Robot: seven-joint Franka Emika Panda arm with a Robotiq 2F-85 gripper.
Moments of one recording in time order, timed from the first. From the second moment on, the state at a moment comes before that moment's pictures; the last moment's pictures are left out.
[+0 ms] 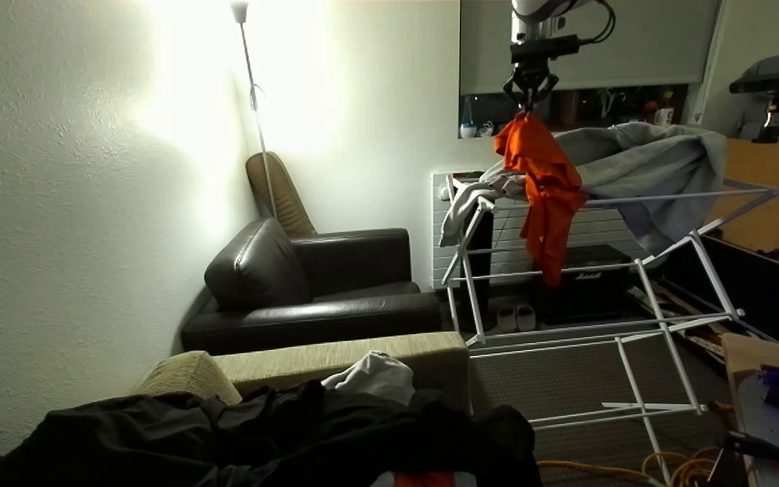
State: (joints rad) arm -0.22 0.33 -0.29 -1.25 -0.18 1.79 0.67
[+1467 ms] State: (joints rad) arm -0.21 0.50 -0.15 -1.15 -0.10 2.03 0.55
